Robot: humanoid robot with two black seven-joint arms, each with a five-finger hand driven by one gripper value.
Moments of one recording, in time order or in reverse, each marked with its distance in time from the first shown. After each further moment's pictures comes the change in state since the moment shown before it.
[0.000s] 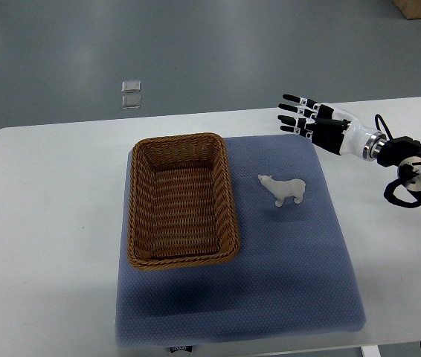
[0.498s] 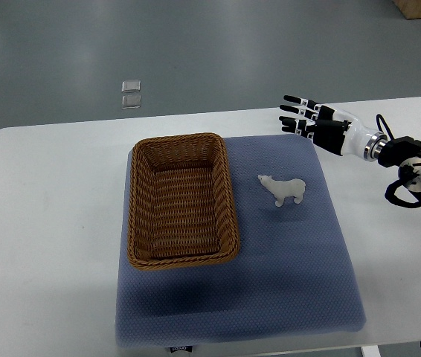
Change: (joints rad) left arm -0.002 0.000 0.000 0.006 0.000 0.000 0.000; right arm -0.002 -0.005 0.003 0.007 -0.035 -0.007 0.006
